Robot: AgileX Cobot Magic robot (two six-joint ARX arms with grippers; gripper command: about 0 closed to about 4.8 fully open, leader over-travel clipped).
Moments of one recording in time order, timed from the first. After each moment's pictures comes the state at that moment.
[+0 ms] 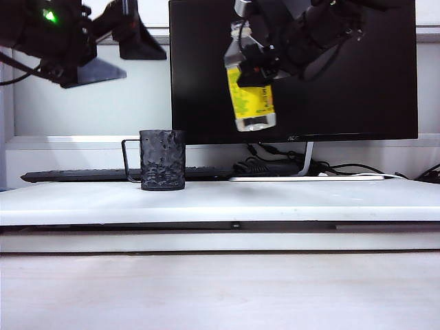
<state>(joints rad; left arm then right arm) -0.41 1.33 0.63 0.71 0.22 -0.08 0.43 1.69 1.20 0.34 -0.15 -0.40</state>
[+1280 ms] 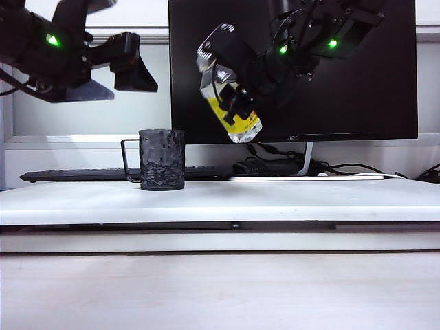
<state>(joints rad) -0.40 1.36 0.63 0.63 0.10 0.03 0.48 1.95 1.39 0.47 -0.06 -0.88</state>
